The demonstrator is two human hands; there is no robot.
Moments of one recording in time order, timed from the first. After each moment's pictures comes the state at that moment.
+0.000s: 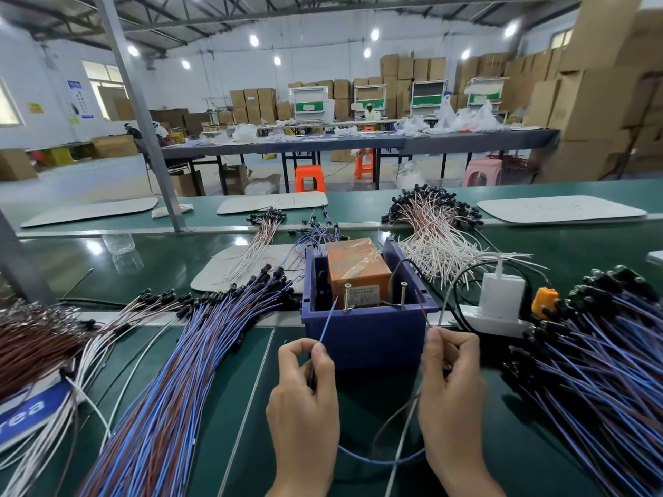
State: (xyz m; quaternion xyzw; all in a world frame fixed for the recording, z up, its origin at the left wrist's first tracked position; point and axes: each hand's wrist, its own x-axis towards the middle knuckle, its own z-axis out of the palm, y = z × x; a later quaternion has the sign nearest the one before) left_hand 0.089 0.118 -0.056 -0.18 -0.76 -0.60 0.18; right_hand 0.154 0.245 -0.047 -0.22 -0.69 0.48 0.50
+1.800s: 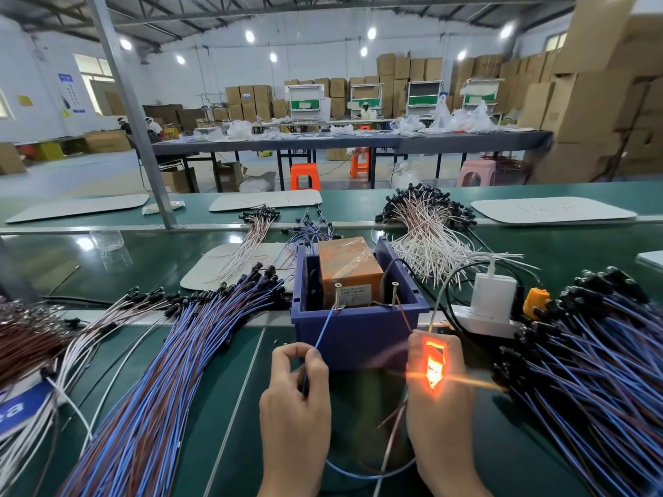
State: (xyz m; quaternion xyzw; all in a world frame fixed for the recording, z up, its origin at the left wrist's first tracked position) left_hand 0.089 0.117 -0.058 -0.19 -0.75 -0.61 0.15; right_hand 0.157 0.244 -0.049 -0.22 -0.71 0.49 0.46
